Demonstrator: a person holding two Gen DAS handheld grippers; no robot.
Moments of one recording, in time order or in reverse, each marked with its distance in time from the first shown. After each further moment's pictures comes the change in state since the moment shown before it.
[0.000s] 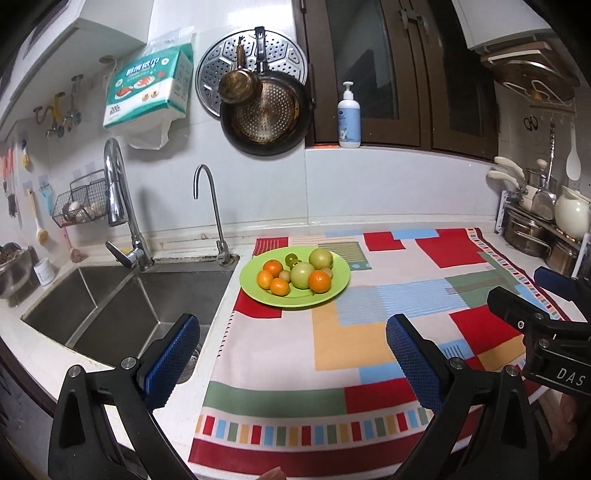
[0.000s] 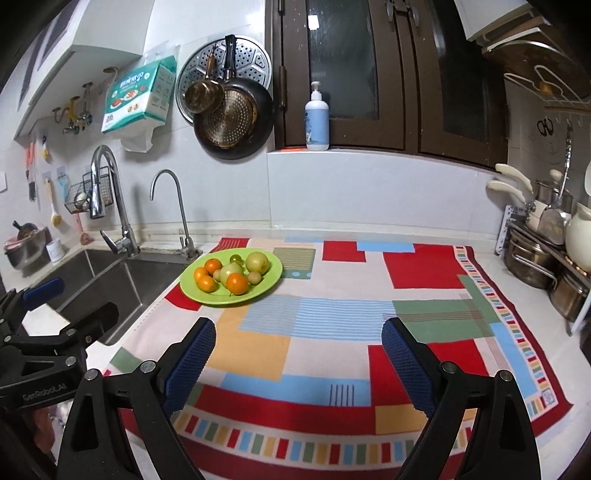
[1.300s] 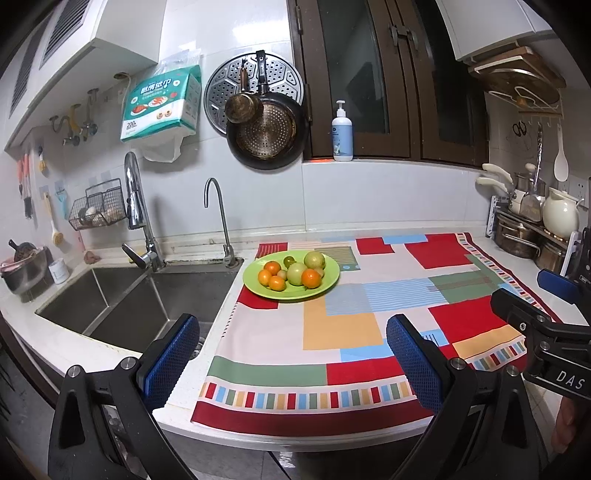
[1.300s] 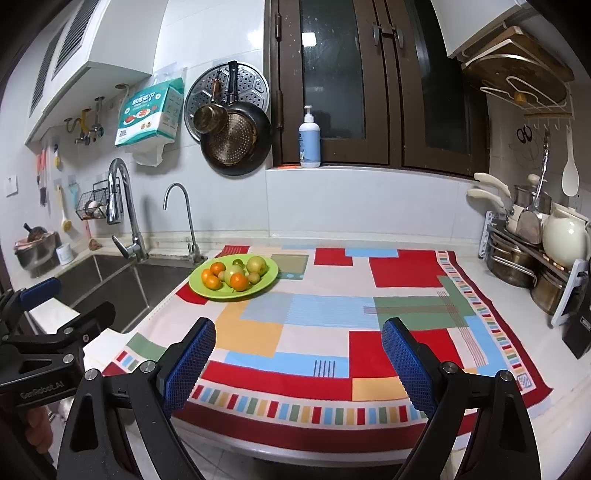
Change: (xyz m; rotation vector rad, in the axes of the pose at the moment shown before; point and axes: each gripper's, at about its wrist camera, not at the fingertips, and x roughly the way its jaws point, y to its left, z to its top) left arm -0.066 -0.022 -0.017 -0.004 -0.041 0.031; right arm -0.069 -0.016 -0.022 -0.001 -0.056 0.000
